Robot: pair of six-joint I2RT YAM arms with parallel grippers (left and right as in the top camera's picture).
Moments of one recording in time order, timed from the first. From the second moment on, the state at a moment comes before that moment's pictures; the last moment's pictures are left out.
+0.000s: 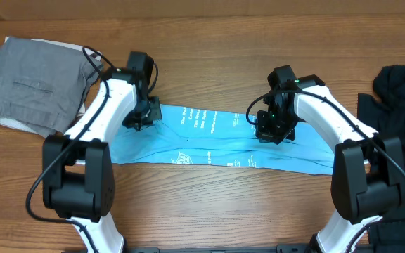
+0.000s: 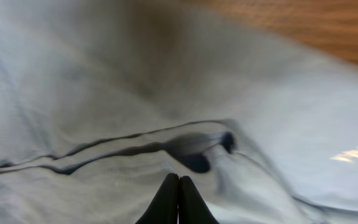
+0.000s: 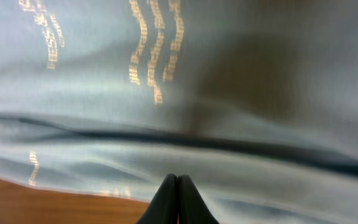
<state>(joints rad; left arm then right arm) -0.17 1.94 1.40 -0.96 -0.03 -0.37 0.24 1.90 1.30 -1.01 -0.26 0.35</state>
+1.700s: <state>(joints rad) -0.05 2.05 1.89 -1.44 0.08 -0.27 0.26 1.86 1.46 -1.02 -0.33 0.31</state>
